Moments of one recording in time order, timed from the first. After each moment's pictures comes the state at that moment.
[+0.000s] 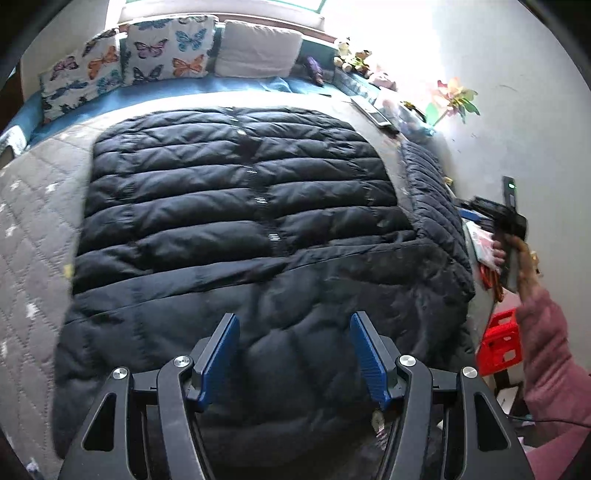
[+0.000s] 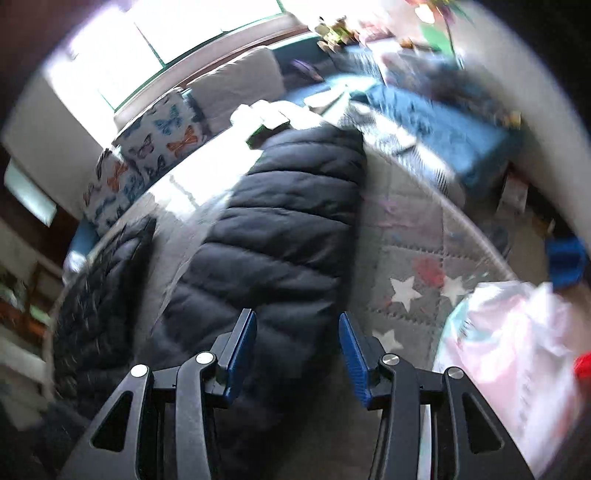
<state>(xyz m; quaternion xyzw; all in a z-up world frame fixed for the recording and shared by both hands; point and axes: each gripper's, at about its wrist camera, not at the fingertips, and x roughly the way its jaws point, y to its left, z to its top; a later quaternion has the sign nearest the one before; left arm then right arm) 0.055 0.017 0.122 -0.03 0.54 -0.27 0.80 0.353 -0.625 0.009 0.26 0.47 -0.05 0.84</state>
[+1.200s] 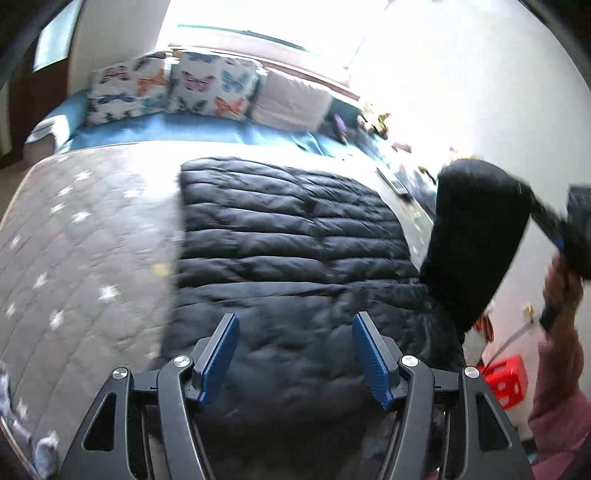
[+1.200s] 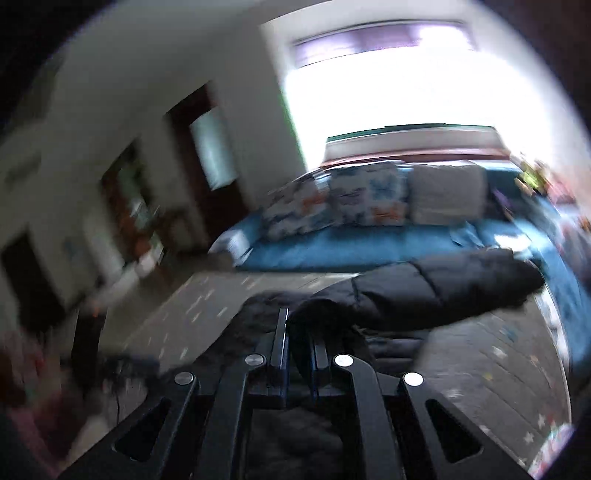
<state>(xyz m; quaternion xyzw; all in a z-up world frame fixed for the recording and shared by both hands) 0.012 0.161 0.170 -0.11 0.45 -0.22 0.86 0.259 -0.352 0.229 0.04 0.28 0.28 0.92</state>
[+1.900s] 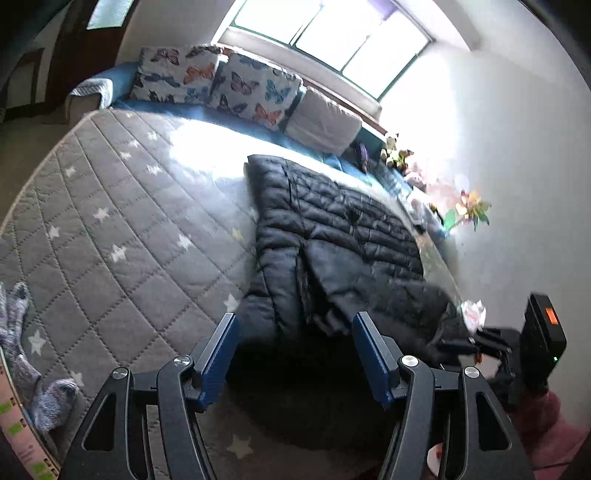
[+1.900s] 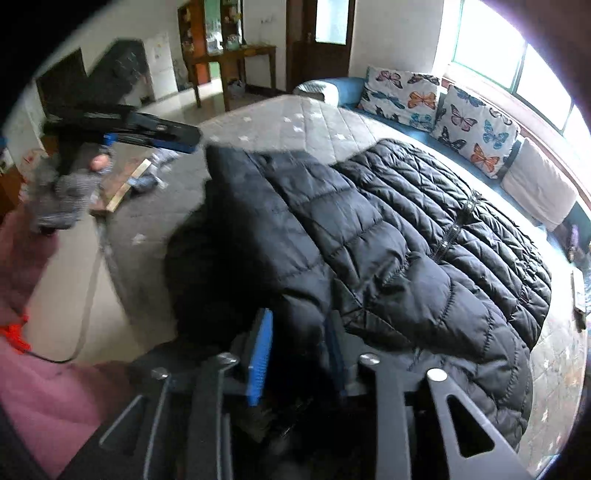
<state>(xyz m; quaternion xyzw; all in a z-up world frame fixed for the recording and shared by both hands) -0.047 0.263 0.152 -0.20 0.43 -0.18 0.86 0.176 -0.180 0.105 -0.18 0.43 0.38 0.80</state>
